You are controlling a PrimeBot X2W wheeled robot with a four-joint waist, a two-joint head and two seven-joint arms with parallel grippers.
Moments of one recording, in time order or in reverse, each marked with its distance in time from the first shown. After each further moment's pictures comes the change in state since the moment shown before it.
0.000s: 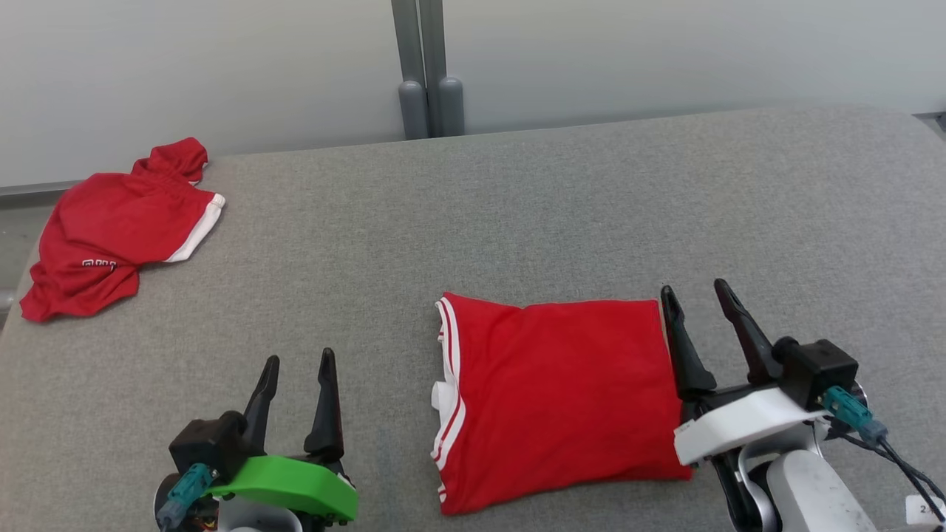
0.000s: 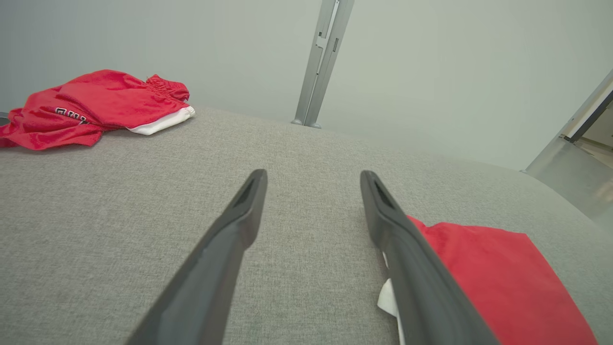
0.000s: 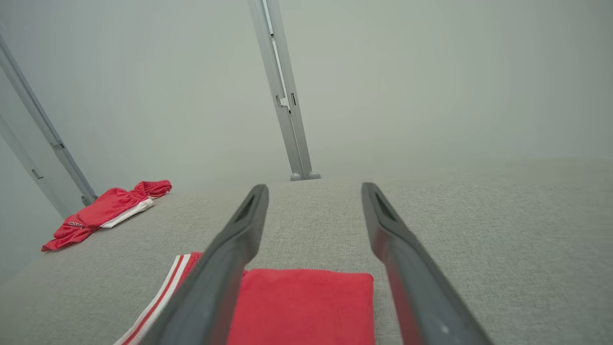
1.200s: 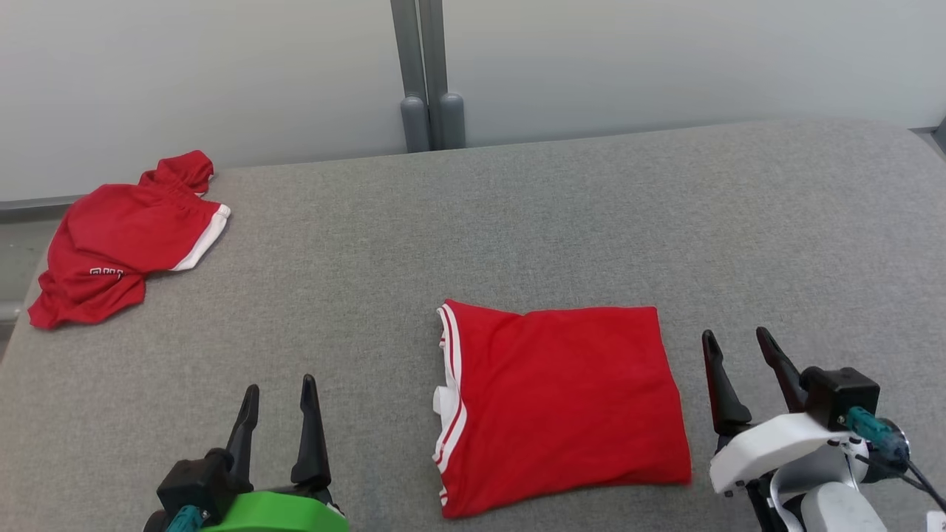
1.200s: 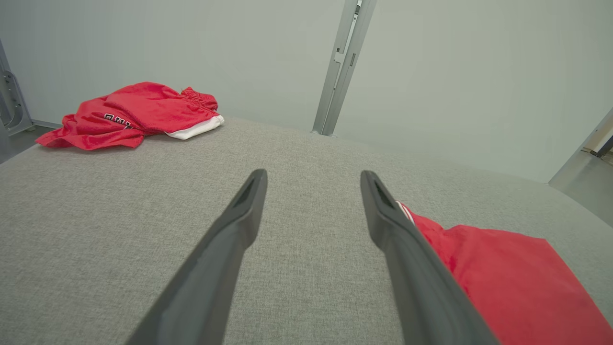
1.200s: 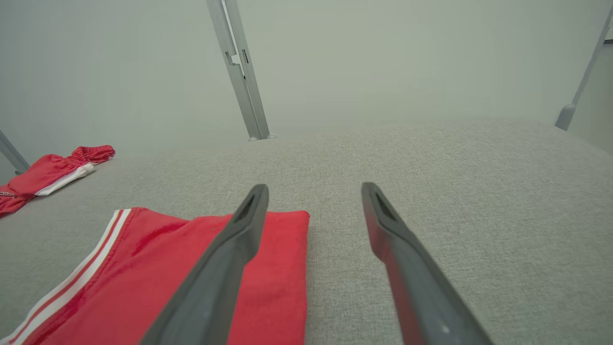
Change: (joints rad) left arm 0.117 -0.130 0.204 -0.013 0.197 -0.101 -0.006; right arm 0.101 0.022 -0.133 -0.004 -0.087 0.000 0.088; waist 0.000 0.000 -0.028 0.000
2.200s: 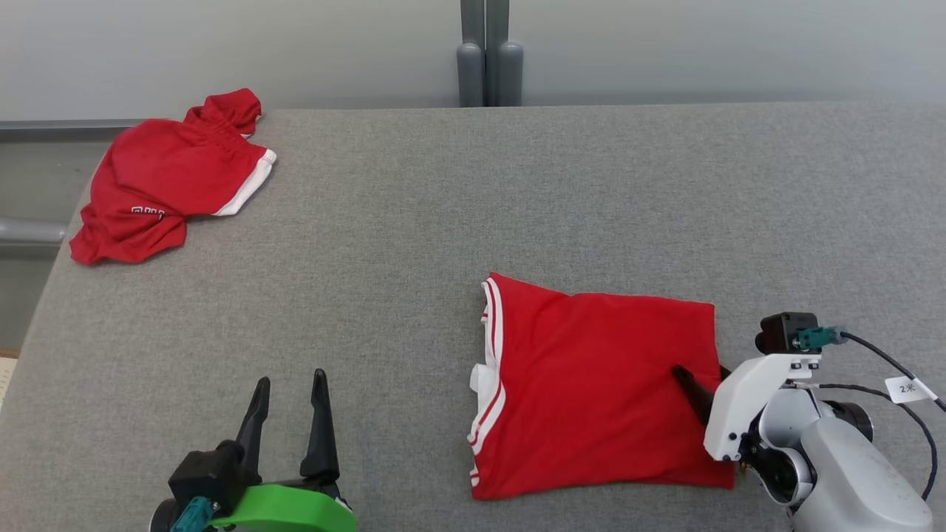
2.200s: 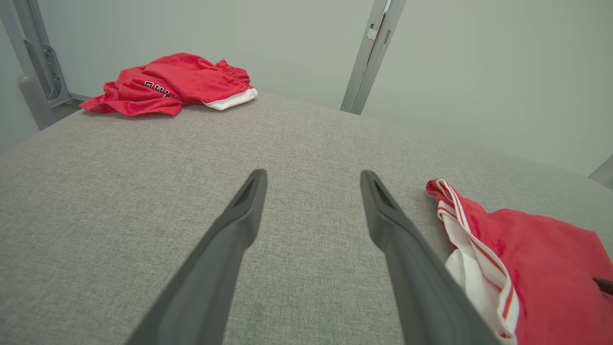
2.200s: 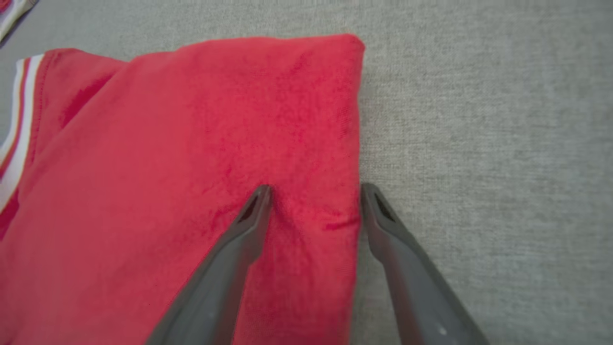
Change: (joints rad) left arm -0.022 -0.026 0.011 0.030 0.040 -0.038 0.000; right arm -0.275 -0.170 0.221 0.382 0.380 0.000 0.454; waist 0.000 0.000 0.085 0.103
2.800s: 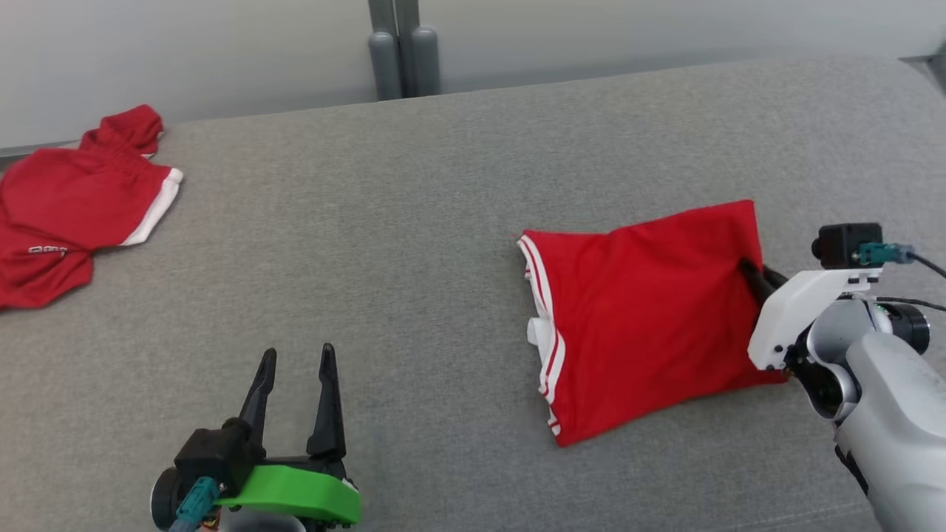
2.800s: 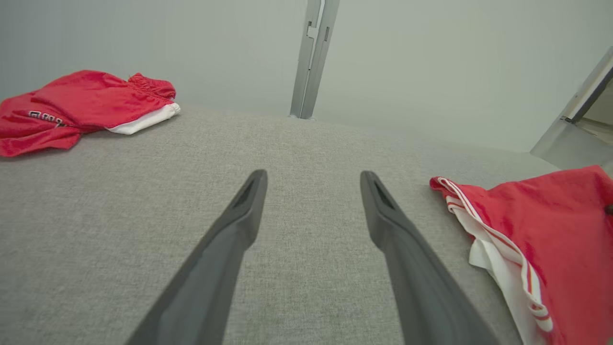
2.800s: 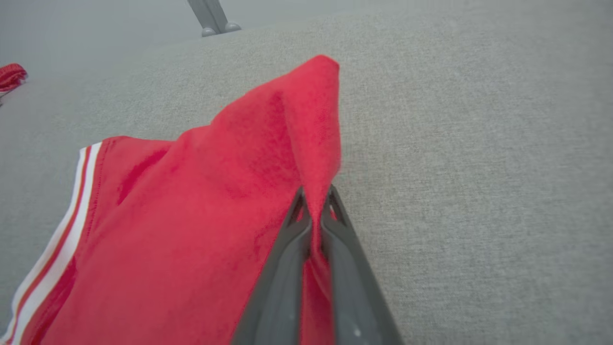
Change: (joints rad) left arm -0.035 -0.002 -0.005 -0.025 0.039 -0.017 0.000; right arm -0.196 -0.111 0.060 0.082 0.030 0.001 -0.161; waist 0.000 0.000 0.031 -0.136
